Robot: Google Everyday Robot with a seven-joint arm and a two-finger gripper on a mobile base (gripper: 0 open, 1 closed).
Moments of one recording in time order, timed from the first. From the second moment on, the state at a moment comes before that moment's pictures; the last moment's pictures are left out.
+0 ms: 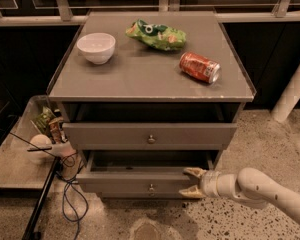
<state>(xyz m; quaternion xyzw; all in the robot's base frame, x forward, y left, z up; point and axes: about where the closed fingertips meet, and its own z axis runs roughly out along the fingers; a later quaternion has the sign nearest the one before) 0.532 -0.174 0.423 -0.55 0.70 0.16 0.43</state>
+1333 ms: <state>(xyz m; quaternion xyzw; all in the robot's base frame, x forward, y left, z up) 0.519 -0.179 0.415 -0.55 0.70 0.17 0.42</state>
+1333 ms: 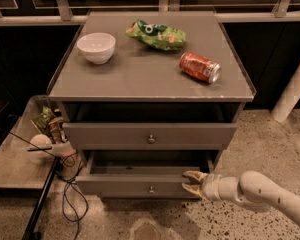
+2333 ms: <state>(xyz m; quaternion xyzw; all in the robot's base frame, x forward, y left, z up) 0.506 -0.185 0.431 -0.54 0.71 0.16 0.43</state>
